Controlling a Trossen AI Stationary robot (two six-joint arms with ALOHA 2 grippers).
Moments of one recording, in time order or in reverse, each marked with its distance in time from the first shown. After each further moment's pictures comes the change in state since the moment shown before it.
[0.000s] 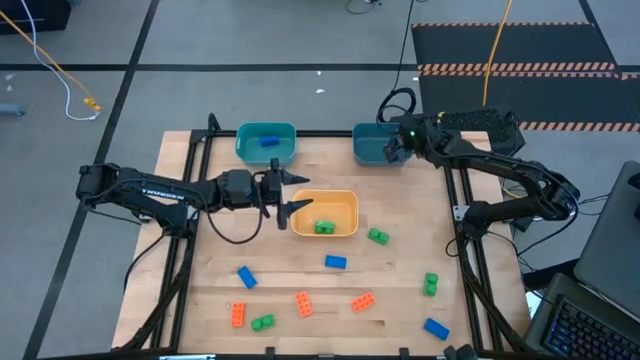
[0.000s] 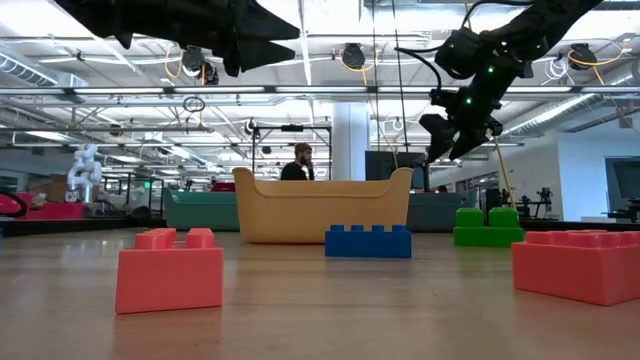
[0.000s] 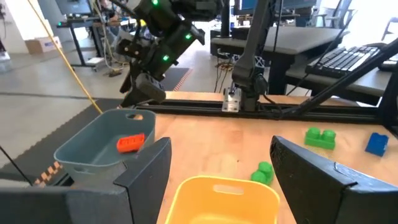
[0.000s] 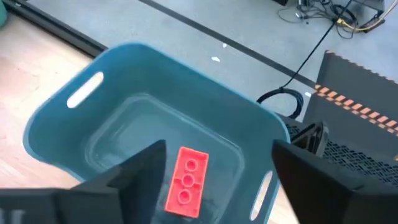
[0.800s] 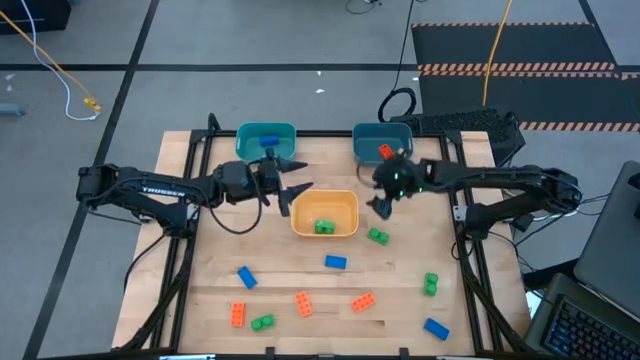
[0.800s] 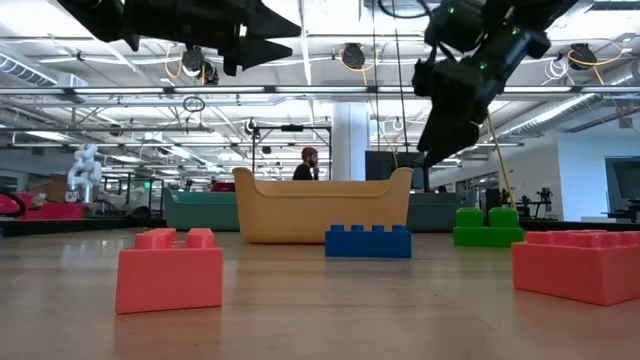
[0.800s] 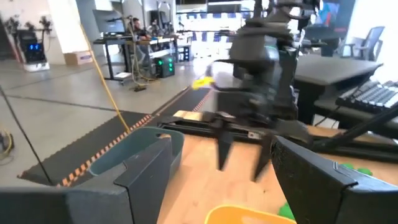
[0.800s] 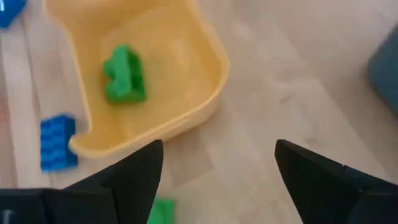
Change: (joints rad) left arm 0.070 0.000 0.000 0.092 -0.043 -0.047; right arm 0.454 -0.005 0.000 -0.161 -0.414 0.115
